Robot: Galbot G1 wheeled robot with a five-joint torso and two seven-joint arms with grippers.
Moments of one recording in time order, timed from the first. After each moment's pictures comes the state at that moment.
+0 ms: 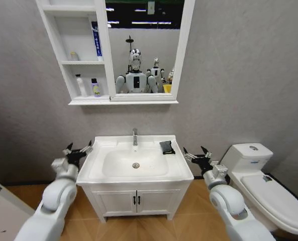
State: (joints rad) left arm 1.44 -1.19 -0.75 -2.14 -0.44 0.29 -0.22; right arm -1.37 1.08 0.58 2.14 0.42 -0.32 0.21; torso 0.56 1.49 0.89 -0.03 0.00
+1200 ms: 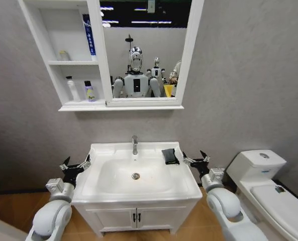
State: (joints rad) left arm 1.51 -1.22 -0.74 -2.18 -0.42 0.26 -0.18; right arm -1.33 1.12 0.51 2.06 0.40 -0.37 0.22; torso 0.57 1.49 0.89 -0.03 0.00
